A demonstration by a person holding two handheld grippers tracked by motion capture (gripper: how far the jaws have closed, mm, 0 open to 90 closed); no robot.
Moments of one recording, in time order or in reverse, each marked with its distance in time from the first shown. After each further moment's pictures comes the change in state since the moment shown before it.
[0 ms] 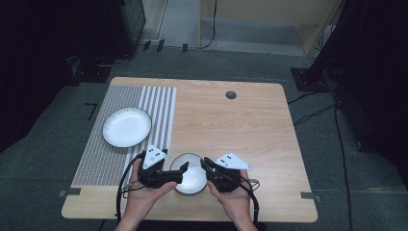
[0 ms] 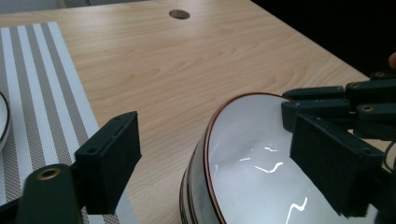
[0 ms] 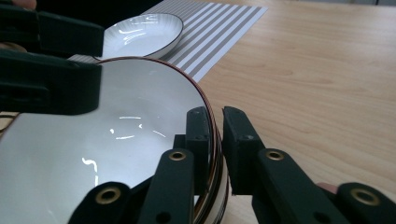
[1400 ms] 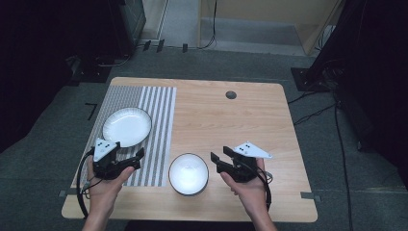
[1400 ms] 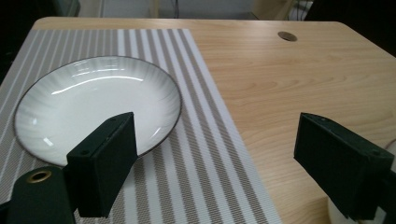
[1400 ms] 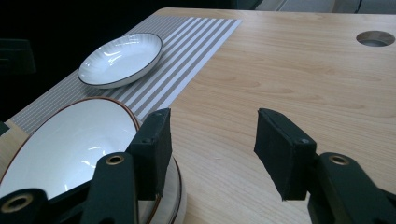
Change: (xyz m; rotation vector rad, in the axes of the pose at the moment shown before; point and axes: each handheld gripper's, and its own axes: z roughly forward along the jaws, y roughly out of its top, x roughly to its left) left arm 0.090 -0.009 -0.046 -0.088 0.256 -0.140; right arm -0.036 0.026 -0.023 -0.007 -0.007 0.074
